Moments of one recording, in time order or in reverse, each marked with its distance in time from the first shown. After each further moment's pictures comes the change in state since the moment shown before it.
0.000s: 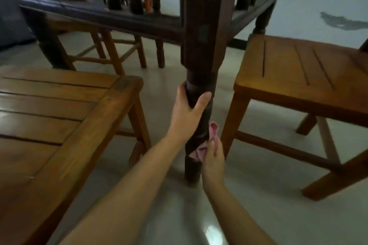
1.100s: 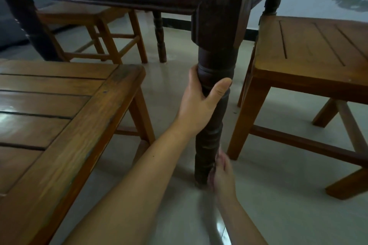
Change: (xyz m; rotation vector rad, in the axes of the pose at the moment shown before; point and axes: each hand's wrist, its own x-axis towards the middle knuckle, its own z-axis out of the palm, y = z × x) left_hand 0.015 -0.020 -0.009 -0.014 -0.131 0.143; right_hand 0.018 0.082 -0.008 0.072 0.061 0.280
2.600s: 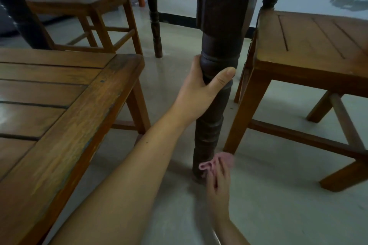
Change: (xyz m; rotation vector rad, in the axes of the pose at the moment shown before) left_hand 0.001 0.008 -0.009 -0.002 -0.081 -0.049; right_hand -0.002 0.076 -0.020 -0.451 0.025 -0.512
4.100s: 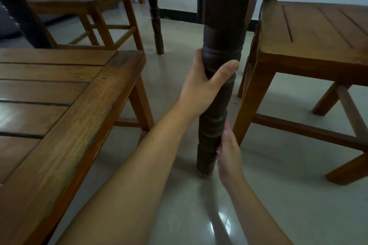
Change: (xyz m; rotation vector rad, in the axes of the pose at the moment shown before) left_hand -0.001 -0.005 0.001 -0.036 0.007 0.013; right_hand 0.050 -0.090 -0.018 0.521 -0.126 0.199
